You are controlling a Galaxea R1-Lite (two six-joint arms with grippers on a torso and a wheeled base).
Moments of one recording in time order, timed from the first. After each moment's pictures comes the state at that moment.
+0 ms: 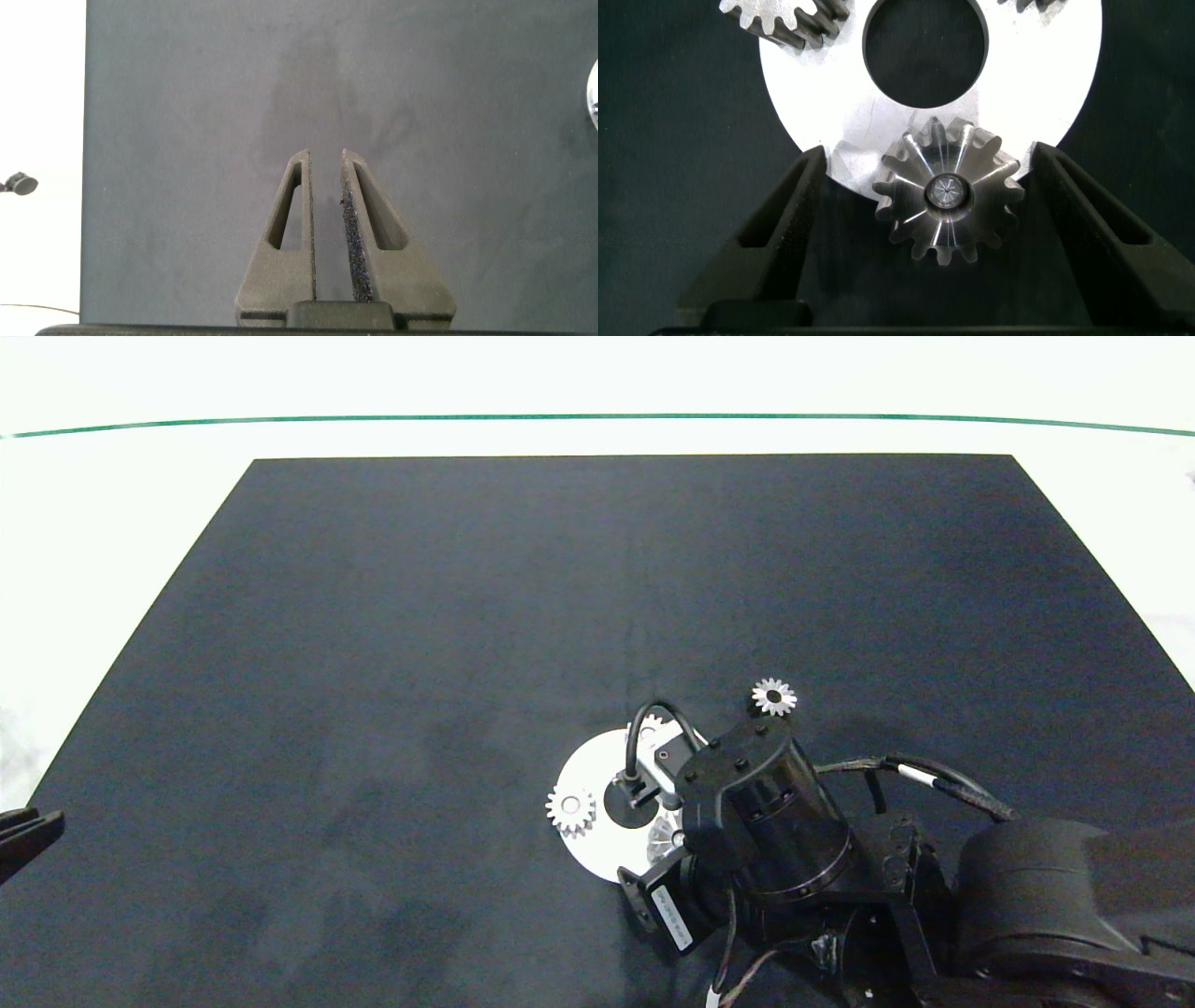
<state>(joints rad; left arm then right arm) -0.05 0.75 -0.64 0.17 0.06 0.09 0.96 1.82 -1.02 -0.10 -0.45 0.09</state>
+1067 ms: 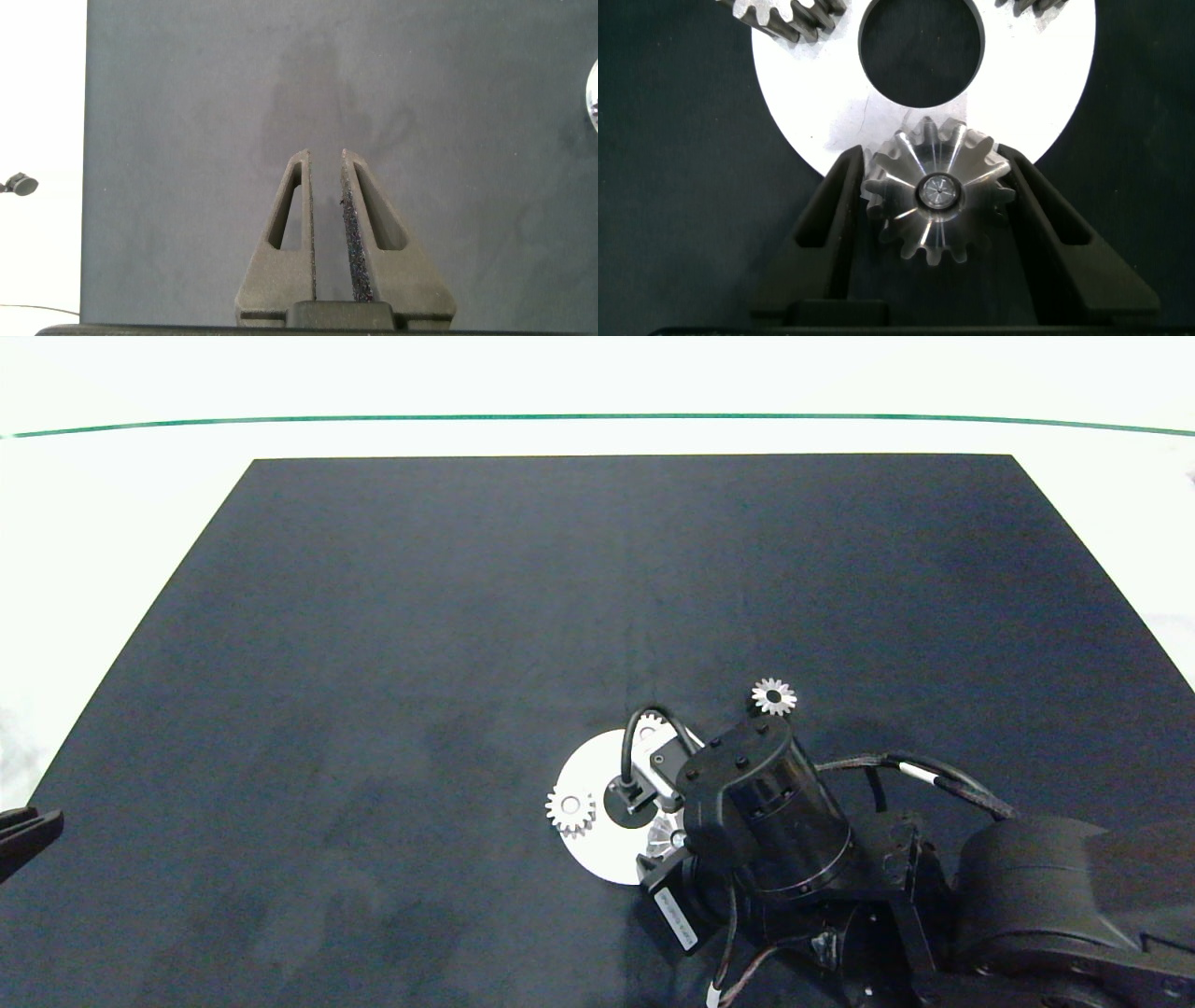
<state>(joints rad) -0.05 0.74 -0.64 0.17 0.06 0.09 0.96 1.82 -1.02 -0.09 -0.45 0.03</state>
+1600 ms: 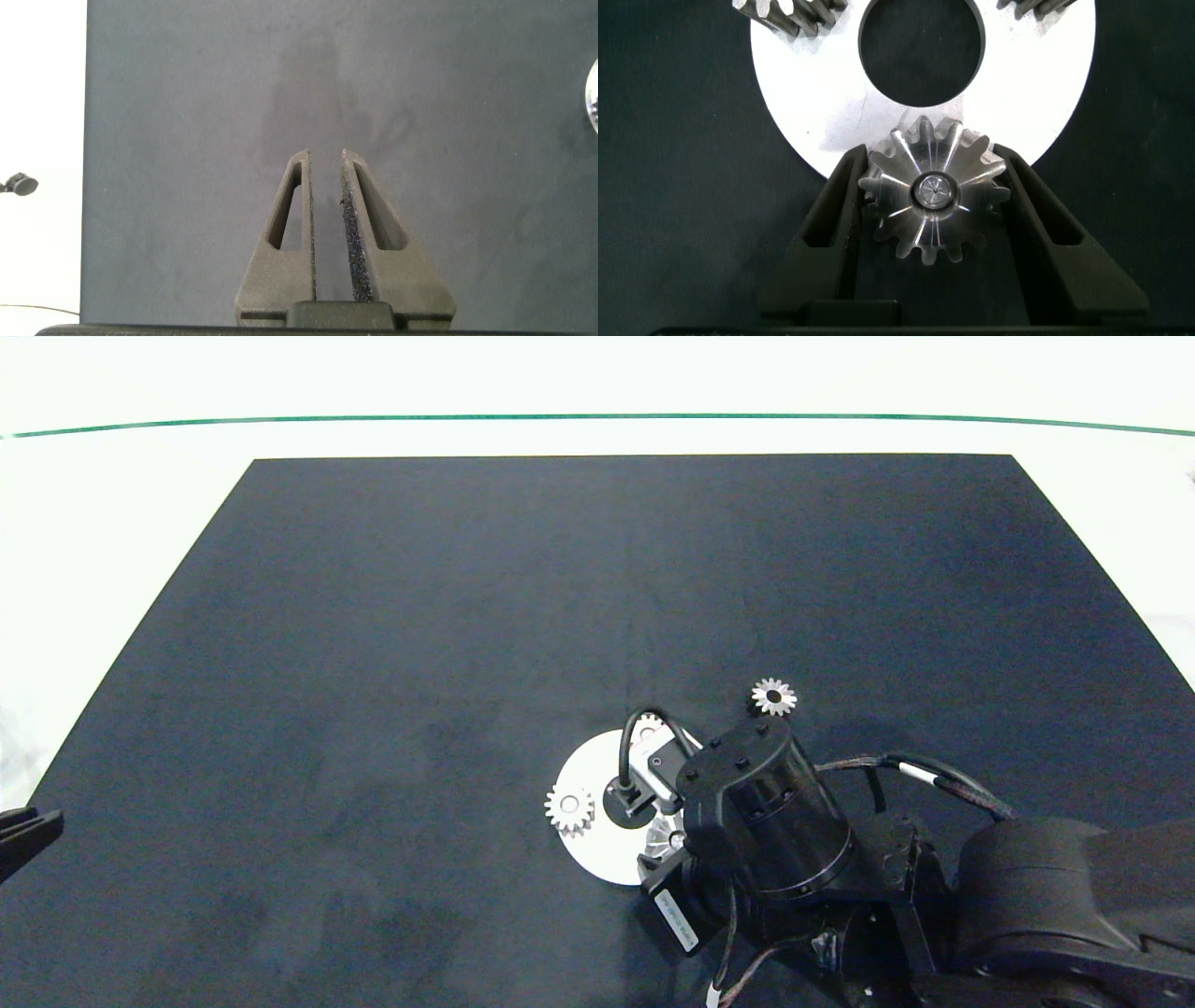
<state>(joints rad) -0.05 0.74 -0.64 0.17 0.06 0.09 0.96 1.82 -1.02 -0.10 -0.45 0.01</state>
